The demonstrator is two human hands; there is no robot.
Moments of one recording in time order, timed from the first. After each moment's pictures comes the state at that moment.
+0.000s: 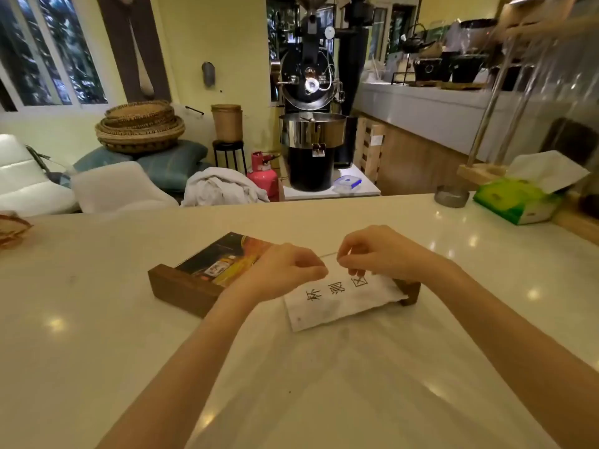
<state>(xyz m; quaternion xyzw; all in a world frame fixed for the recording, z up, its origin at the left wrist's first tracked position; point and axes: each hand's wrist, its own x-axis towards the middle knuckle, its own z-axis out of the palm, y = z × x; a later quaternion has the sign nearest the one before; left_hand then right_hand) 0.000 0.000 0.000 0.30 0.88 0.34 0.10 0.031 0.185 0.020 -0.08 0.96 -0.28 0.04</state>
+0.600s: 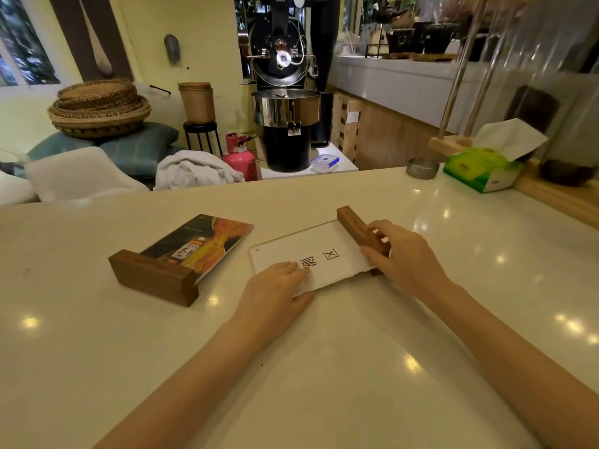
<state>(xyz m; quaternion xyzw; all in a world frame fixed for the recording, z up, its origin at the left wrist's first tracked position) 0.037 0.020 -0.070 0.37 0.91 0.16 -0.14 0.075 0.239 -0.049 0.04 0.95 -0.23 -0.23</state>
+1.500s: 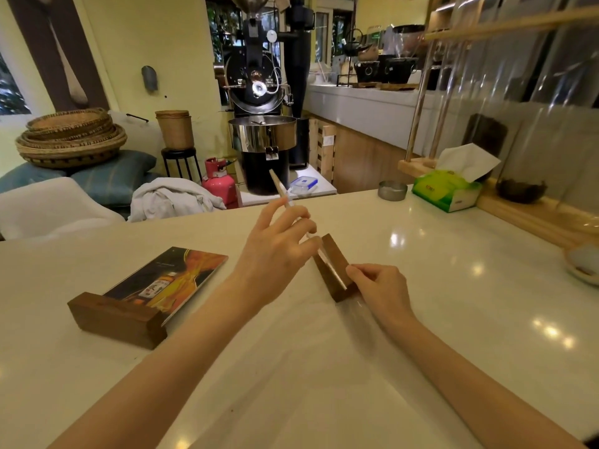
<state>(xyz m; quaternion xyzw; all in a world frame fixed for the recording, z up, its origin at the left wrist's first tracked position) 0.008 0.068 0.009 0.50 0.74 0.01 -0.44 0.074 0.238 -0.068 0.22 0.81 -0.48 -0.26</state>
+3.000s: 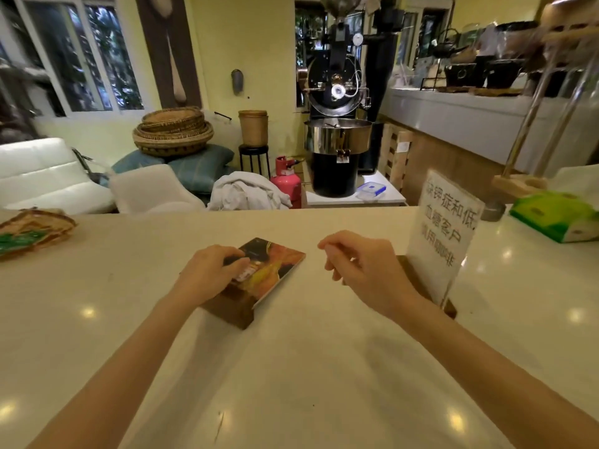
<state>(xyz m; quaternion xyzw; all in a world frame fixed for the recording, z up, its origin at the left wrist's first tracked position) -0.036 -0.102 -0.007 0.08 0.96 0.26 -0.03 0.039 0.124 0.009 -0.15 0.87 -0.43 -0.20</state>
